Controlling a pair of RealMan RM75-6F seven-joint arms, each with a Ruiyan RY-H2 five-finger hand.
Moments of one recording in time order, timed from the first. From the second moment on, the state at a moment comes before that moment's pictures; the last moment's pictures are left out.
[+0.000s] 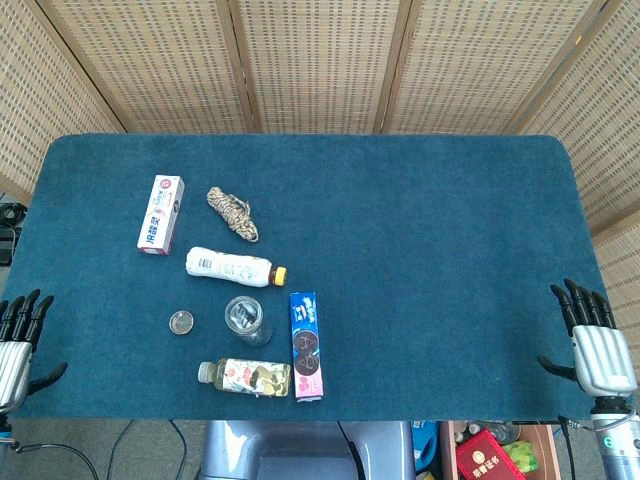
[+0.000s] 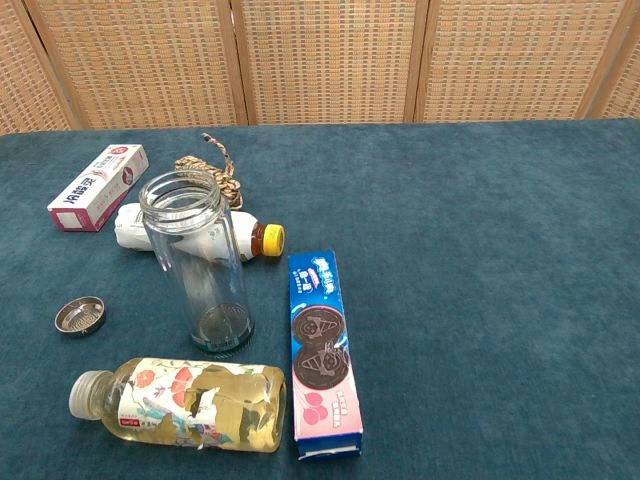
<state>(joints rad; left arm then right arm) -0.02 -1.26 -0.01 -1.43 1.54 1.56 0.12 0.10 -1.15 0.08 -1.58 -1.42 1.42 -0.04</state>
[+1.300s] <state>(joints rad) -0.07 -1.22 0.00 -1.46 1.61 1.51 0.01 0.10 -1.15 0.06 -1.59 -1.43 1.40 -0.06</state>
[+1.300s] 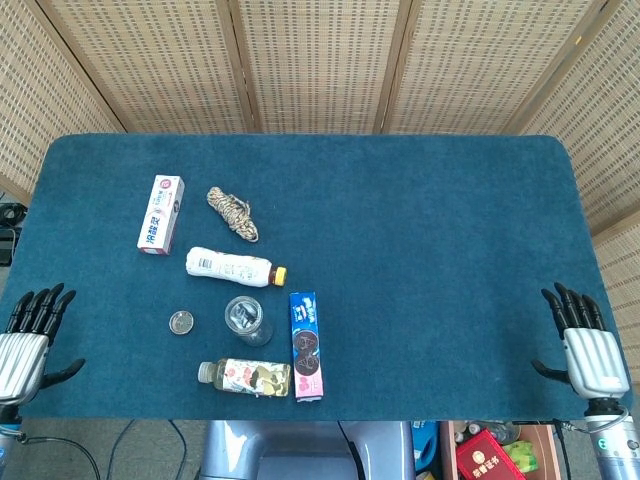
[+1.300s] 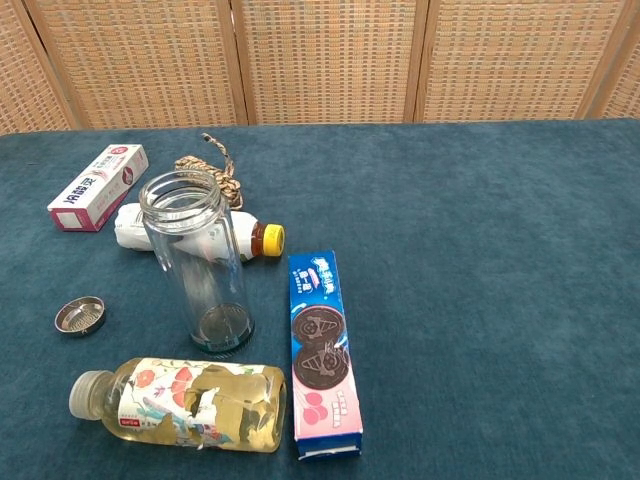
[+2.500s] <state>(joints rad) -0.40 -1.29 -0.09 -1.53 1.44 1.08 0.25 0.11 -1.15 0.07 -1.59 -1.42 1.39 -0.04</state>
